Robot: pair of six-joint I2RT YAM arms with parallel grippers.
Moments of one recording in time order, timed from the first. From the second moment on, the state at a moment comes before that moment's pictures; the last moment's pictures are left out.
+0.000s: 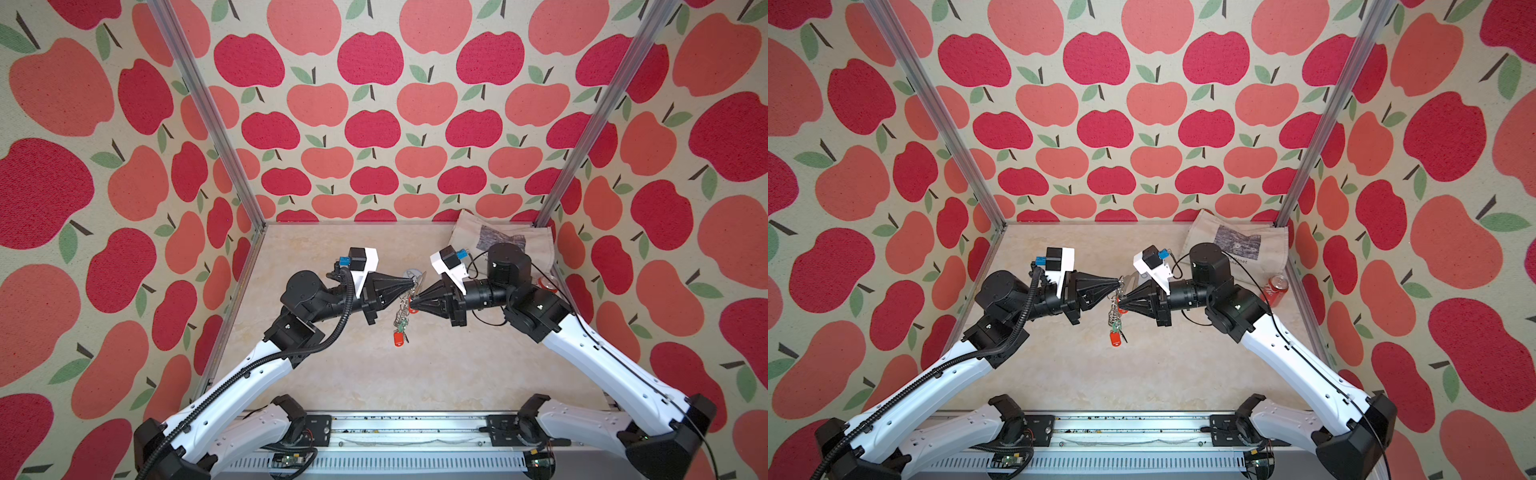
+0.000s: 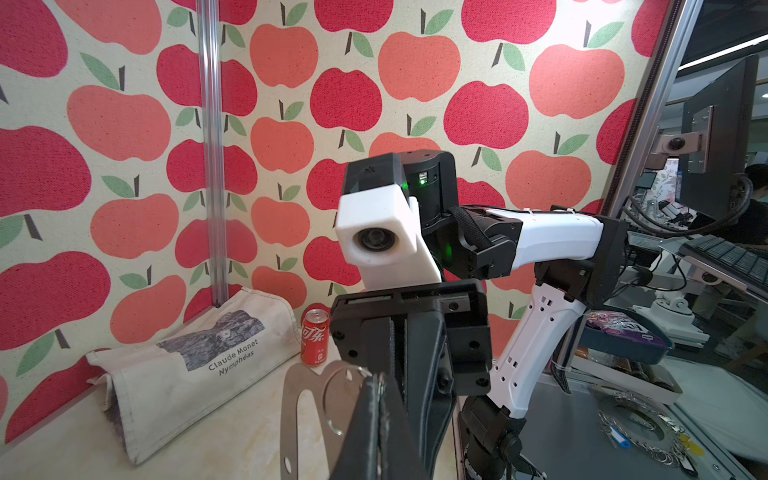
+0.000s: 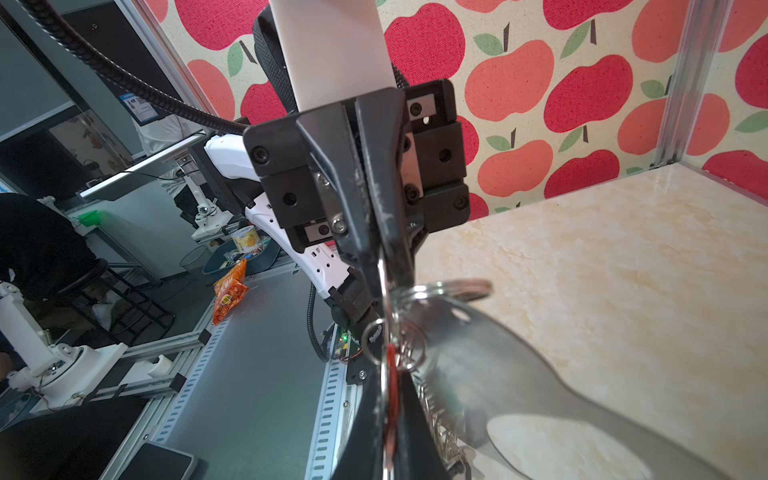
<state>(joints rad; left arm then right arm) -0.68 0.96 0.89 0.31 0.70 -0.24 0.76 1.13 1.15 -0.31 -0.95 0.07</state>
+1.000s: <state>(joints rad) -0.69 0.94 0.88 0.28 0.69 -0.21 0.76 1.14 1.37 -0.69 -0.82 -0.15</state>
